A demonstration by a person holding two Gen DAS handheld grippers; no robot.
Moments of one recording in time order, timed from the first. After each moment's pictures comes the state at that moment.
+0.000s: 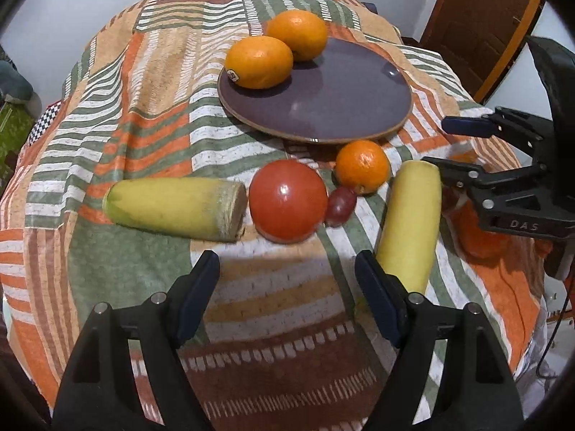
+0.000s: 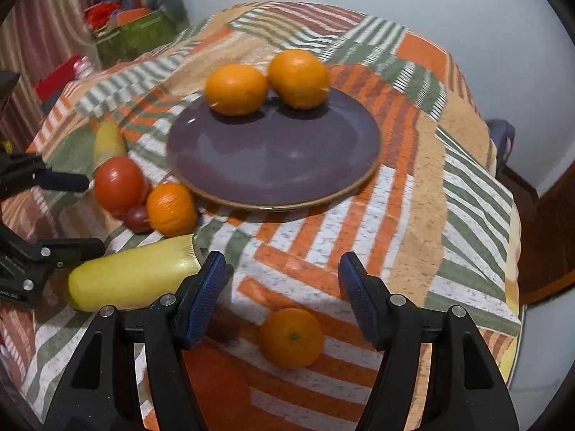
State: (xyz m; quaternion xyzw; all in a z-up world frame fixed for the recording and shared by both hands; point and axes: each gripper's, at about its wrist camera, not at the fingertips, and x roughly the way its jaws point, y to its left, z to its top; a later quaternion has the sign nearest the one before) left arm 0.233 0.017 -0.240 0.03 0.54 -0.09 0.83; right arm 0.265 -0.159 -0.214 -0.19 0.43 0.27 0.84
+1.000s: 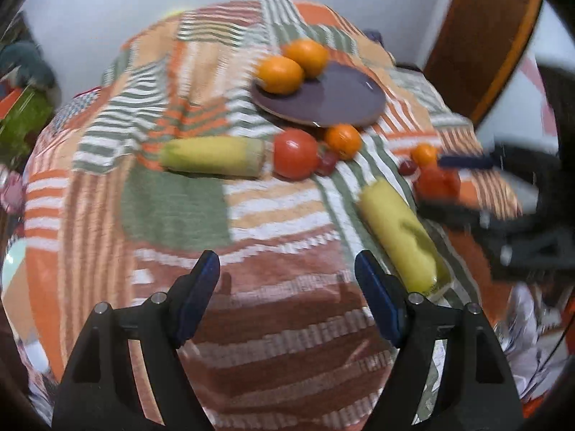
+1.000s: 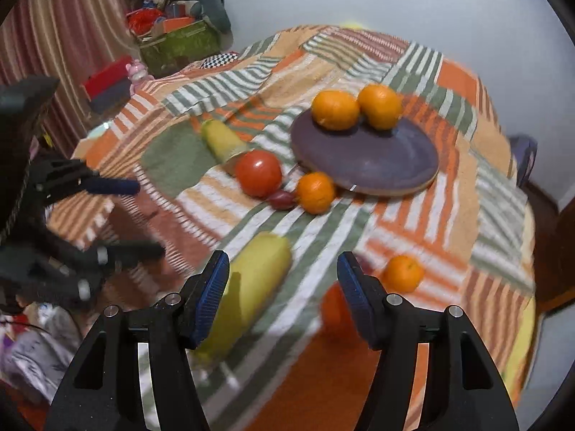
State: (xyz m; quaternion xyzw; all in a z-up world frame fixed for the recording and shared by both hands) left arm 0.141 0.044 -0.198 -0.01 0.49 -0.06 0.87; right arm 0.178 -0.133 -0.180 -0.15 0.42 0.33 0.83
